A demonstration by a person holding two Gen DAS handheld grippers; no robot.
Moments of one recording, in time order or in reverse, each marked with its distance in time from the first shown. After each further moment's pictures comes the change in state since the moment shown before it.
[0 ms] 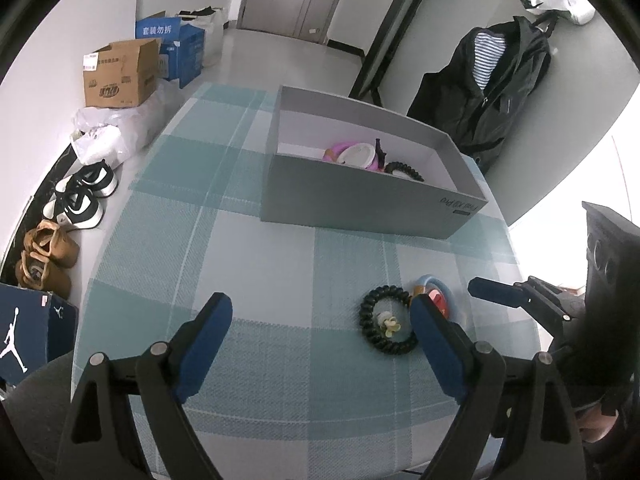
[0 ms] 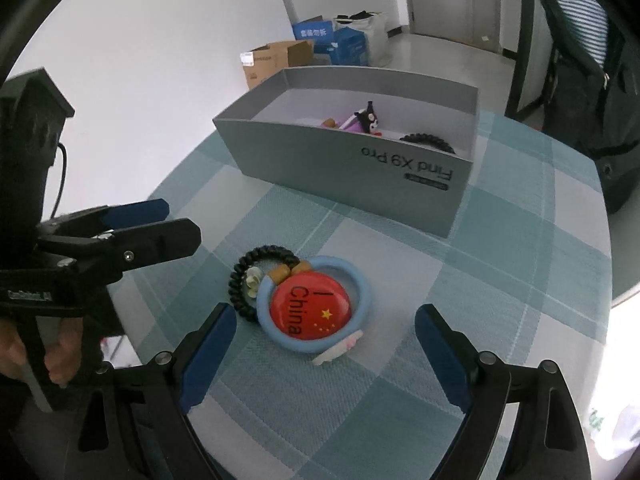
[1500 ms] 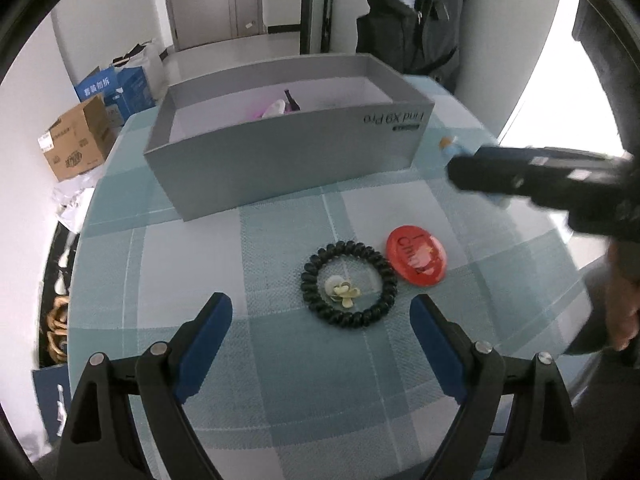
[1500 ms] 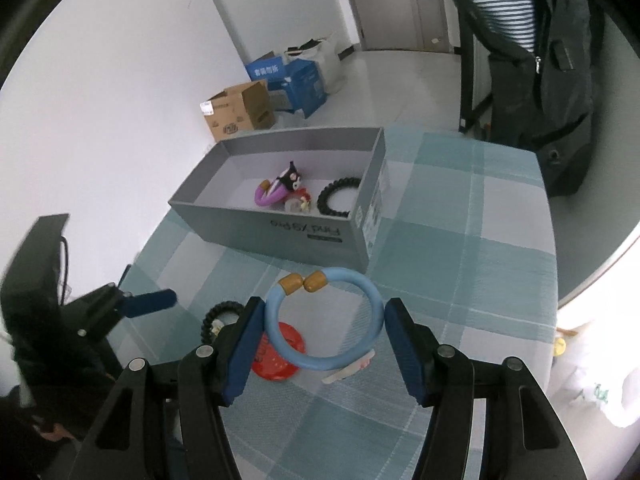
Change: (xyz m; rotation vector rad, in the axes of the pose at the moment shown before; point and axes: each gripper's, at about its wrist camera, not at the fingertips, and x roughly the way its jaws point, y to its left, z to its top) left arm 0.024 -0.055 -0.019 0.356 0.085 0.091; right arm -0.038 -0.048 0.015 0.182 -0.111 -0.035
